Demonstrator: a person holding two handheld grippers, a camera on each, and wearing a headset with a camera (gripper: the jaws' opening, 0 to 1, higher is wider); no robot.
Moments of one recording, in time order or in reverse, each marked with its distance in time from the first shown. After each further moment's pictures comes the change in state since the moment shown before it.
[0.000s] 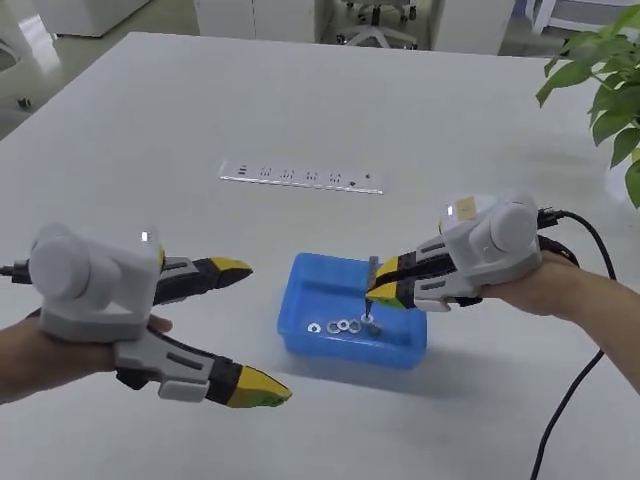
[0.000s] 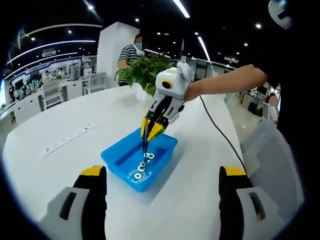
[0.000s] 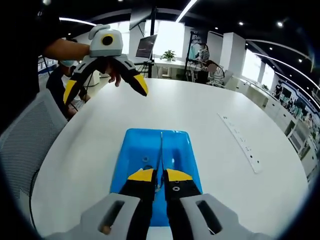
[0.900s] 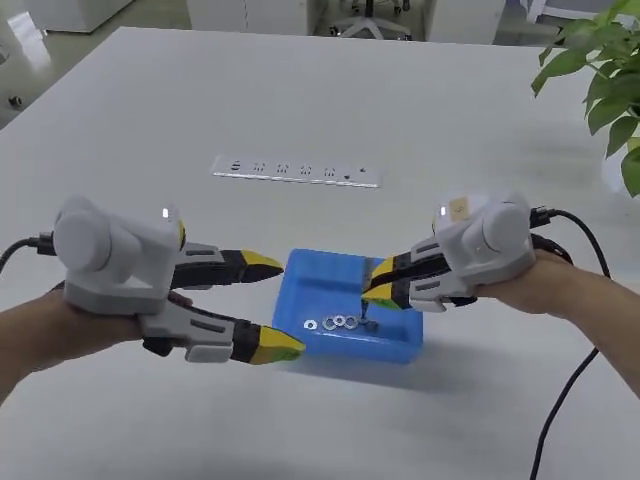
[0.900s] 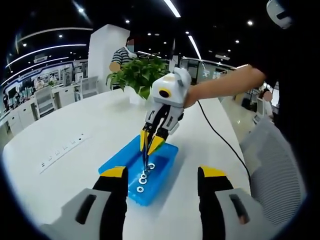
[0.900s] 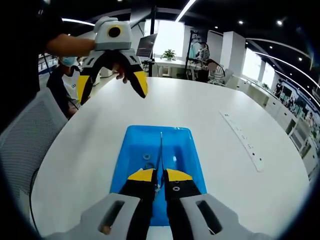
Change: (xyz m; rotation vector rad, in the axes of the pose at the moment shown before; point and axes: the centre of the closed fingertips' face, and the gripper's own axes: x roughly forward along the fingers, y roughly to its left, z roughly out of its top) left arm 0.023 0.008 0.021 0.065 -0.002 -0.059; right arm 0.002 0.005 -0.005 0.007 0.003 0.007
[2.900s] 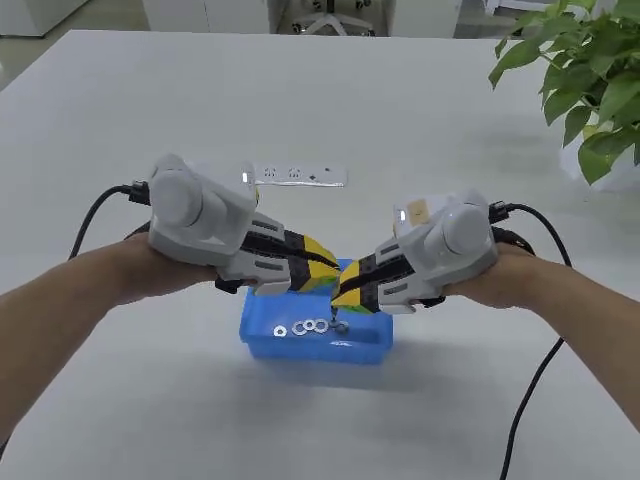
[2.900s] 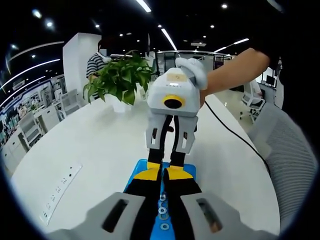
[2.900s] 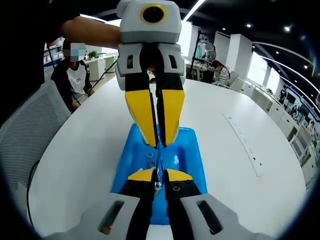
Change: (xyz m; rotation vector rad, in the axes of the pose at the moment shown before) left arm 0.078 0.021 0.033 0.215 0.040 -0.127; right arm 0.001 0.002 -0.003 -0.058 0.019 0.023
